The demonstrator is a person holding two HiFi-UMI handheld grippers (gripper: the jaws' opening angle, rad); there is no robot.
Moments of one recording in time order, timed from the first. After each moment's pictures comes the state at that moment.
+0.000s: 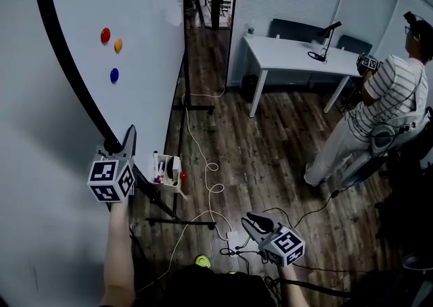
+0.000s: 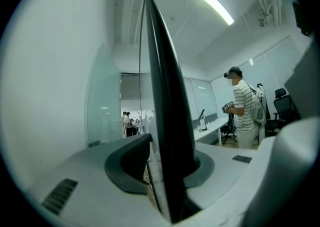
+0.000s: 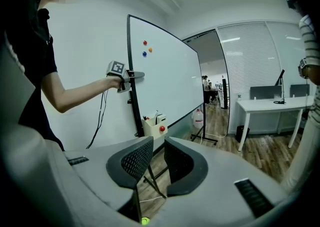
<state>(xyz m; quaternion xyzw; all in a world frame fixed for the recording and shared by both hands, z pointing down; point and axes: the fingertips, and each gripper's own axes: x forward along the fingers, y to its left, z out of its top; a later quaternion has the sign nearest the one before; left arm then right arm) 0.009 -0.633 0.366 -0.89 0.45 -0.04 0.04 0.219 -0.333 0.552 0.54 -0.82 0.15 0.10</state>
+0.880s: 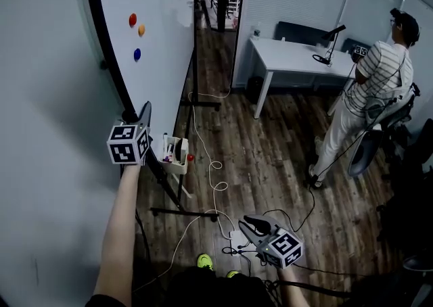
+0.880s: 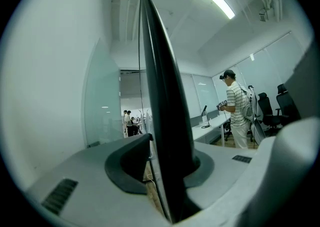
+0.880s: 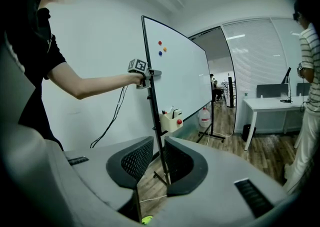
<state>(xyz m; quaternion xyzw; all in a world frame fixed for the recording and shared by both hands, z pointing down) 0.033 -0.693 0.369 -0.89 0.45 -0.06 0.04 0.186 -0.319 0.555 0.52 -0.84 0.15 0.11</state>
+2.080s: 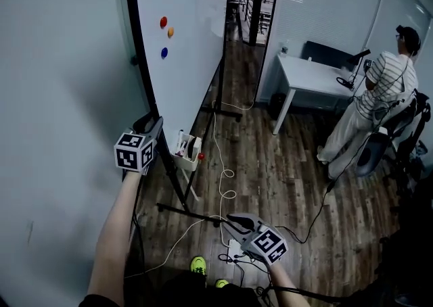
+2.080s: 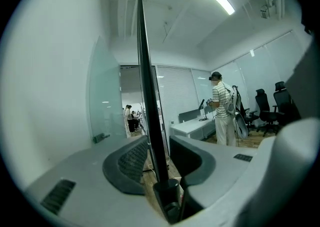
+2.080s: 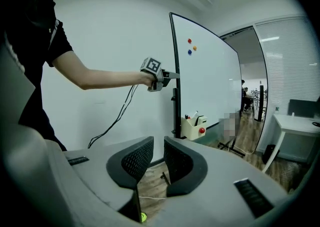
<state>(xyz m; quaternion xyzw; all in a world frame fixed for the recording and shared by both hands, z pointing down) -0.003 -0.634 0.394 -0.88 0.45 -0.10 0.03 0.142 -0.331 0.547 0.38 -0.91 0.08 0.14</state>
